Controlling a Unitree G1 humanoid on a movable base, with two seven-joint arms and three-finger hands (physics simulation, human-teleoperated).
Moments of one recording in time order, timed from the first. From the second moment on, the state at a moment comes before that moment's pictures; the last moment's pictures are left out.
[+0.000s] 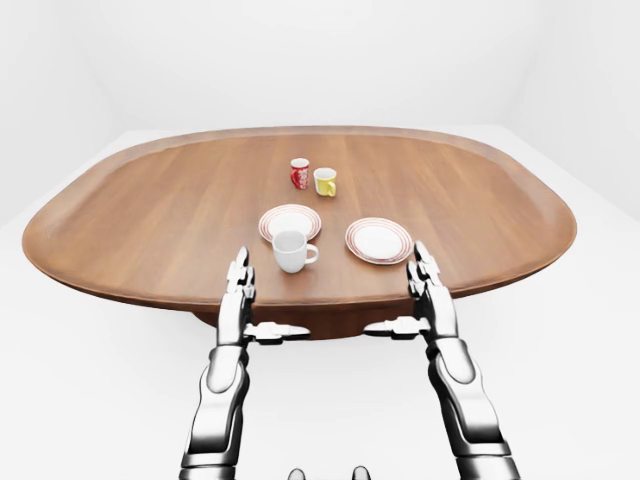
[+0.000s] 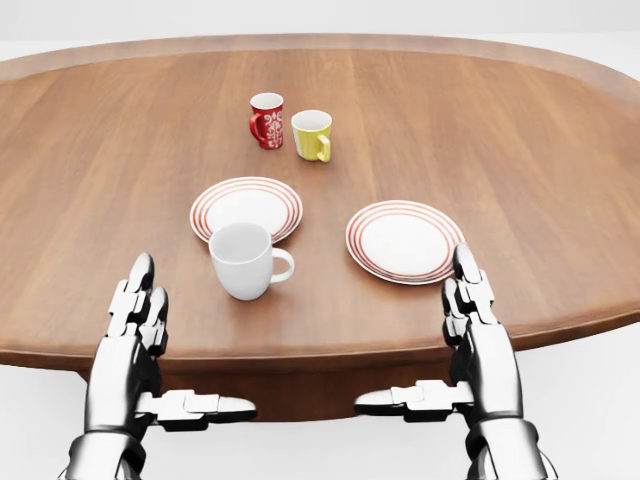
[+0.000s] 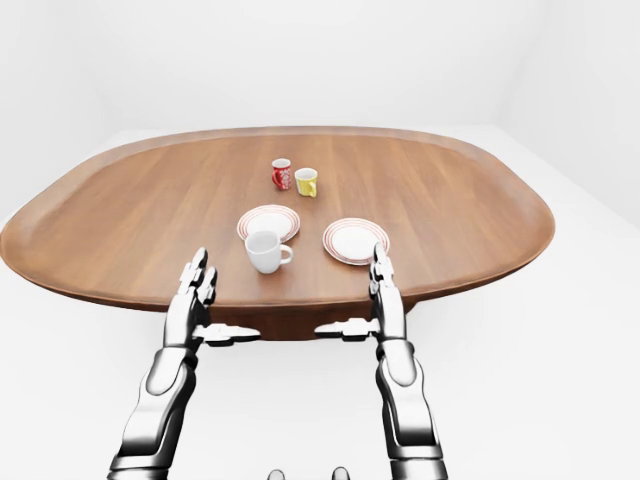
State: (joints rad) left arm 0.00 0.01 0.01 -0.01 -0.01 0.00 -0.02; right arm 0.00 -0.01 -0.02 -0.04 0.02 0.03 0.01
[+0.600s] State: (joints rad) left arm -0.06 0.03 0.10 -0.64 -0.15 0.09 -0.01; right arm -0.03 -0.04 -0.11 -0.64 0.17 0.09 0.03
